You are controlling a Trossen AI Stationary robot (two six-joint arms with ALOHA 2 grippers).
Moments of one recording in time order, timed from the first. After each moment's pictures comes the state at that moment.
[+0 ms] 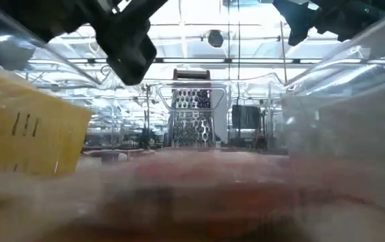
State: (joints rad) left arm -0.50 1.91 0.69 1.31 0.04 -0.55; right arm -0.03 0.90 0.21 1.06 -0.19 0.07
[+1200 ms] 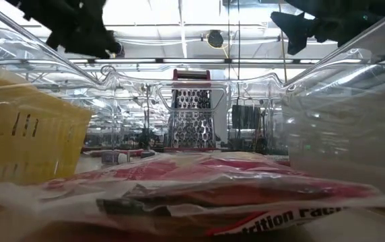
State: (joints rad) left arm -0.35 1.09 0.69 -0.34 -1.07 -0.73; right arm -0.03 0.90 0.21 0.94 -0.19 0.07
